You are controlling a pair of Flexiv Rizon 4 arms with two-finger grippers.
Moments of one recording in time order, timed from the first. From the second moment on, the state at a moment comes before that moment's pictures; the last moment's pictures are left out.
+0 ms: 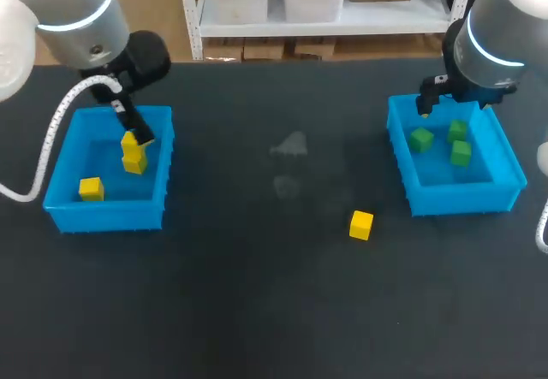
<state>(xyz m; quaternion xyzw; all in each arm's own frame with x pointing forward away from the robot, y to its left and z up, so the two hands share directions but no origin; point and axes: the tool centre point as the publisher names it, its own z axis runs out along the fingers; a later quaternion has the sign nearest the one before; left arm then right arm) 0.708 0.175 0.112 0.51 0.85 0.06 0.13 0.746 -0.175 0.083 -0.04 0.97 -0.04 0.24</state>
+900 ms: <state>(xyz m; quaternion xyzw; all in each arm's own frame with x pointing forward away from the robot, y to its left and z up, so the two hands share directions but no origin) 0.672 -0.024 0.120 0.72 0.68 -0.03 0.13 0.746 -0.175 0.083 -0.04 0.97 -0.04 0.24</state>
